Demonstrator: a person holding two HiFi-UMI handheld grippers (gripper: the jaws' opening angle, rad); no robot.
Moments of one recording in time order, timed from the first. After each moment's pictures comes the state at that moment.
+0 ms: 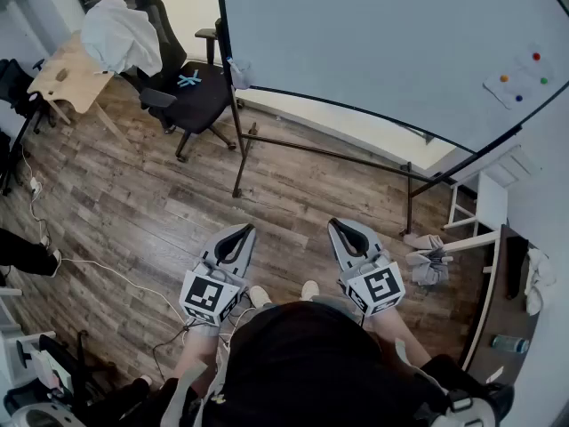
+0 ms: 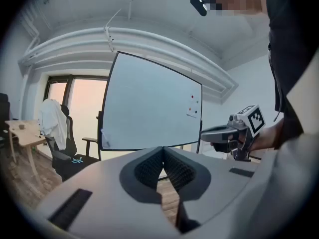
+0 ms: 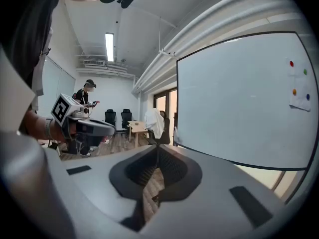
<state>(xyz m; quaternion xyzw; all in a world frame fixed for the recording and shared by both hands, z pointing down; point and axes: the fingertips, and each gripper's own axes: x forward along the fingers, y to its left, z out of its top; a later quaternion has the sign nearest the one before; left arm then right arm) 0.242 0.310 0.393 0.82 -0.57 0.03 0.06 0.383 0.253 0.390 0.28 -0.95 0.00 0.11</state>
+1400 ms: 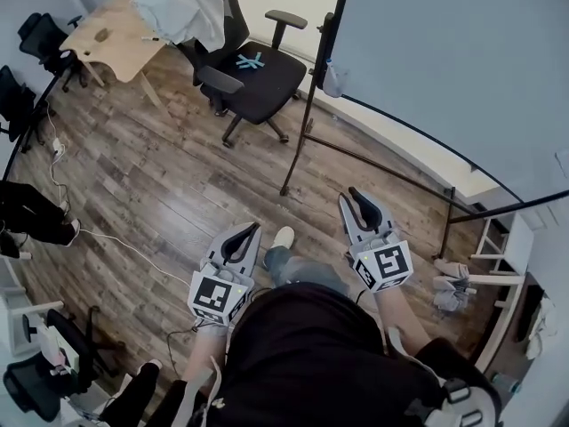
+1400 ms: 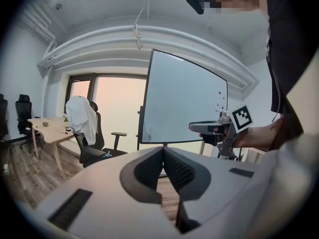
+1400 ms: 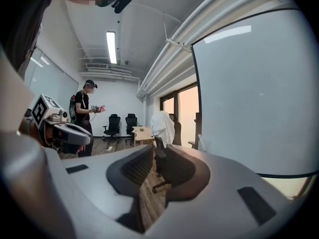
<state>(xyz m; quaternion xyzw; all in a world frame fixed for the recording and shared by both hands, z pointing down) 0.003 0.301 0.436 0.76 -0.64 0.04 0.10 0.120 0.170 0.416 0.24 -0.97 0.00 0.08</state>
